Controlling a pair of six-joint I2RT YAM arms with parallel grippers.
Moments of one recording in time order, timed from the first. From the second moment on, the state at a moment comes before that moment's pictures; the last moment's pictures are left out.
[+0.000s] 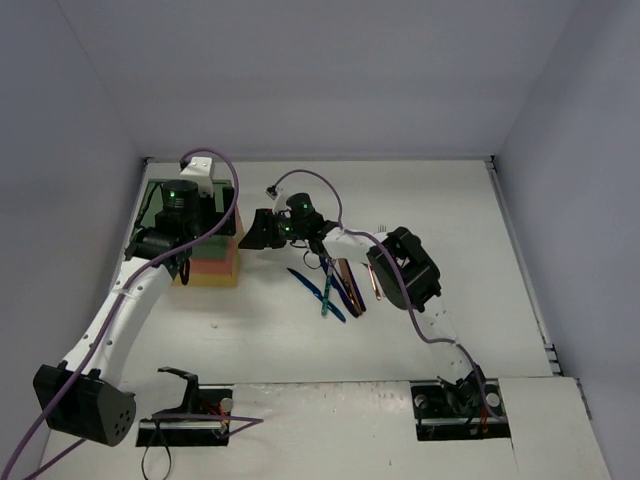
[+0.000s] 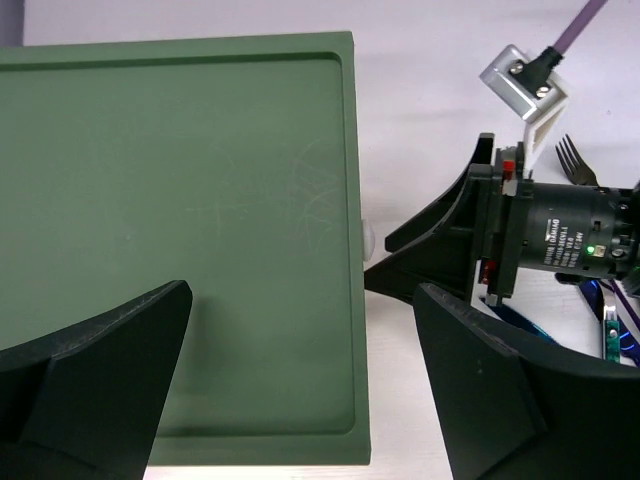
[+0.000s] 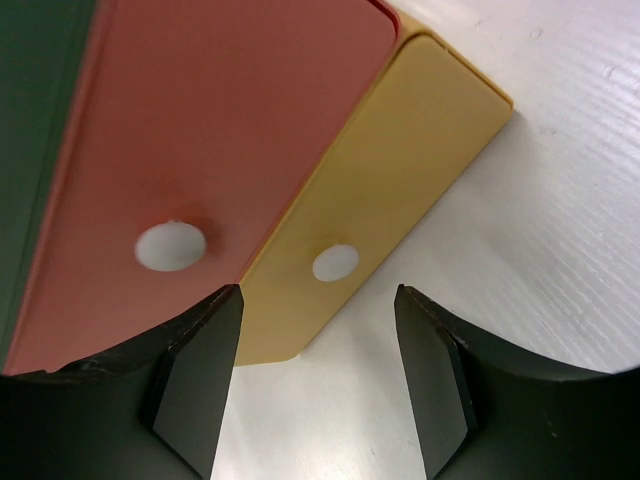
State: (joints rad) left arm -0.25 1.17 1.15 -0.52 -0.16 -0.09; right arm 0.73 2.35 1.63 0.34 -0.57 0.69
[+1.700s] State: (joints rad) left arm -0.24 1.23 1.14 -0.44 -0.15 -0.08; right arm 0.73 2.53 1.70 0.61 -0.73 0.89
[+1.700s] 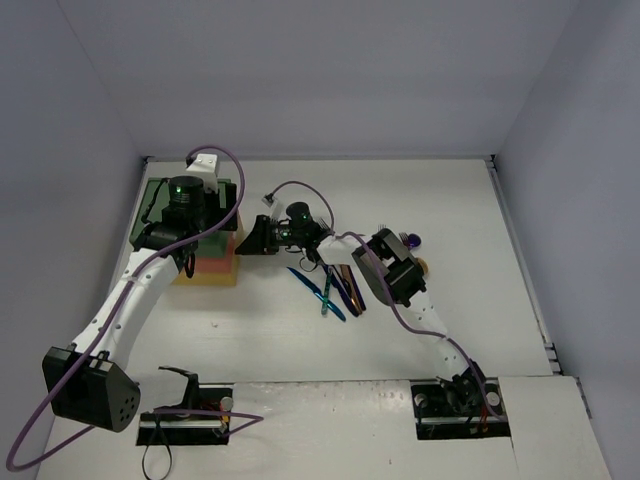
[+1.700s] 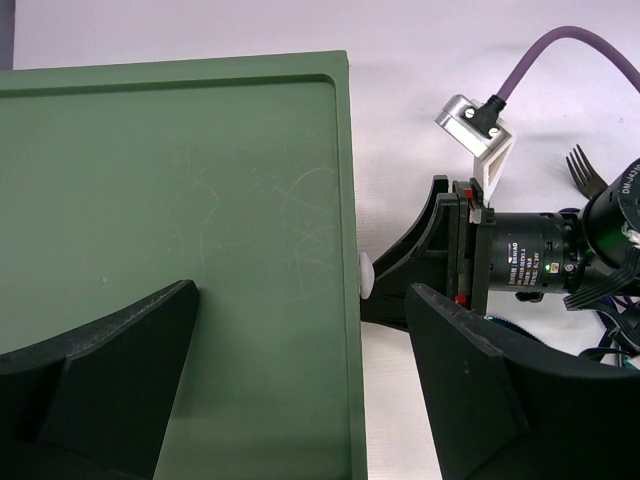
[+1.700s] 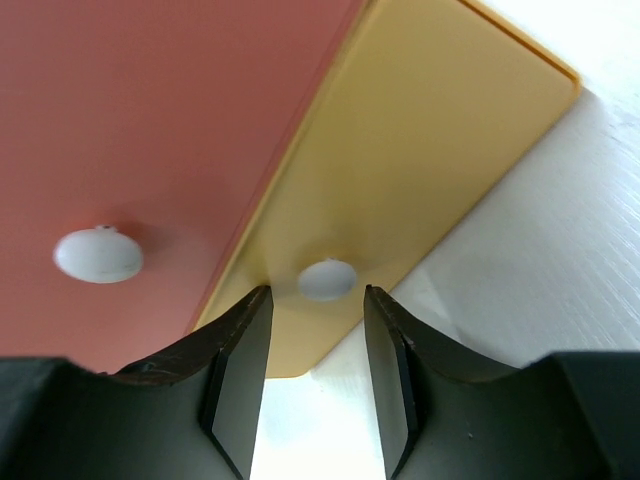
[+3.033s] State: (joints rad) left arm -0.23 1.24 1.14 -0.44 -0.15 -0.08; right arm 0.73 2.60 1.75 0.72 -0.77 0.95
